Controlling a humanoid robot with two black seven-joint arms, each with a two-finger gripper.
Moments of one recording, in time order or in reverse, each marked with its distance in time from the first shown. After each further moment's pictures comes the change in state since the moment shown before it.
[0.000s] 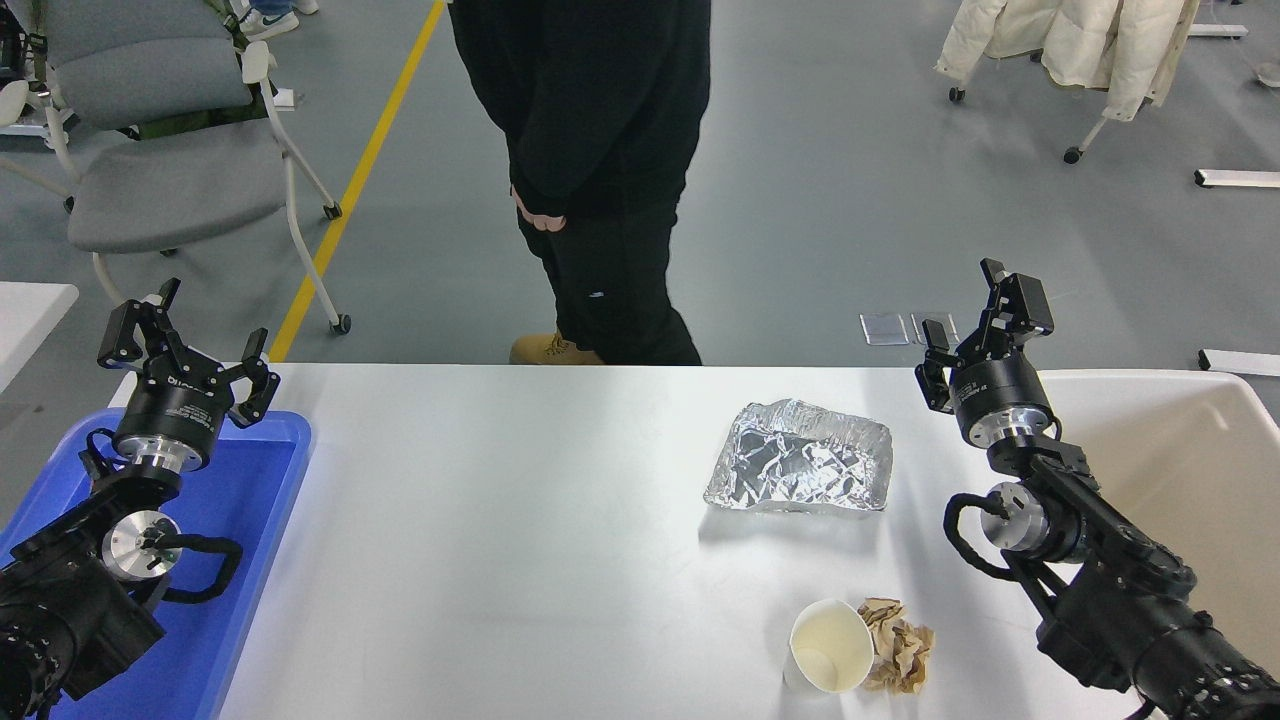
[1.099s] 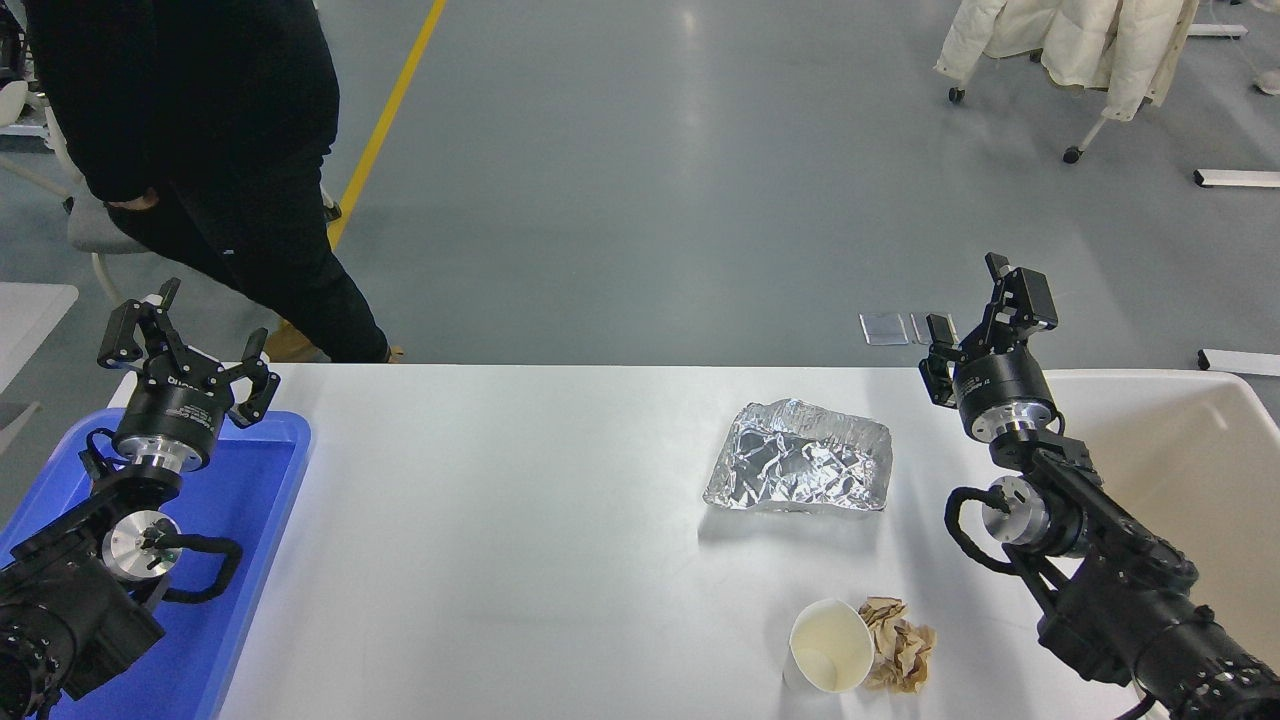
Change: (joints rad) left arm 0.000 0.000 0.000 0.000 0.000 0.000 0.000; right arm 0.017 -0.005 0.002 0.000 0.001 -0.020 0.000
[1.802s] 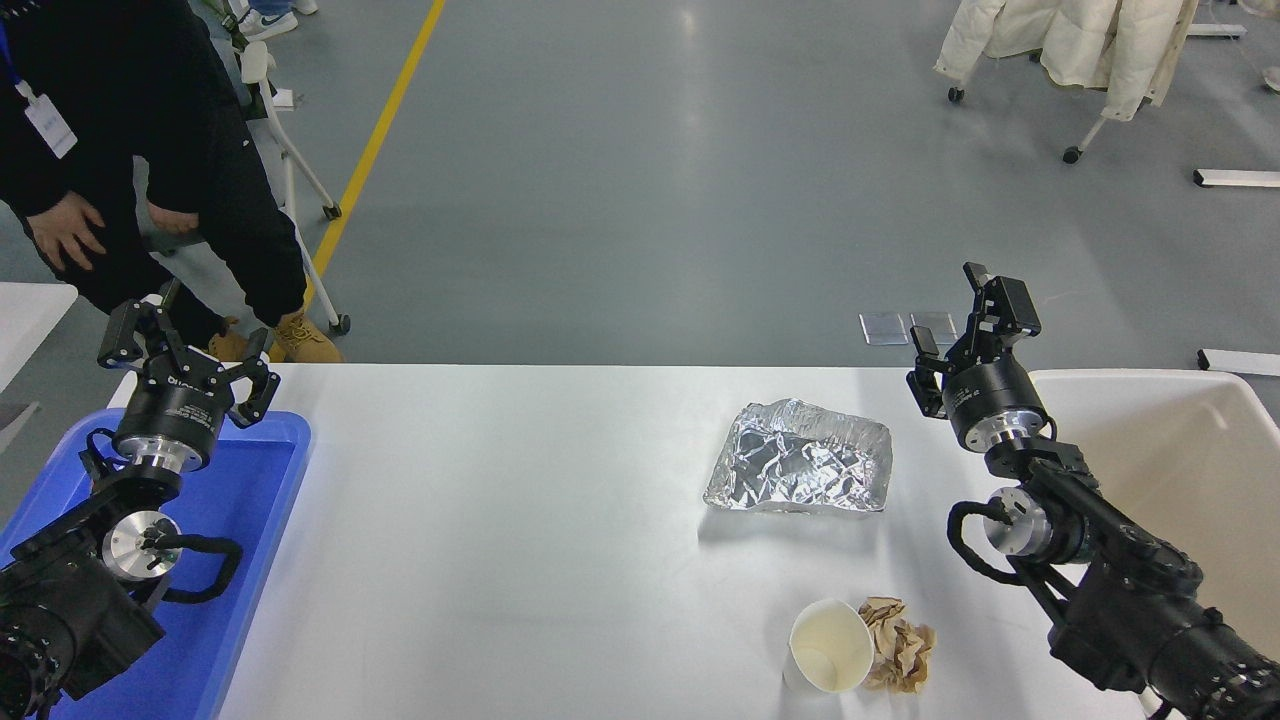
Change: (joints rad) left arm -0.001 0.000 0.000 0.000 0.000 0.000 0.000; right arm 0.001 -0.108 -0.180 0.091 0.102 0.042 -0.005
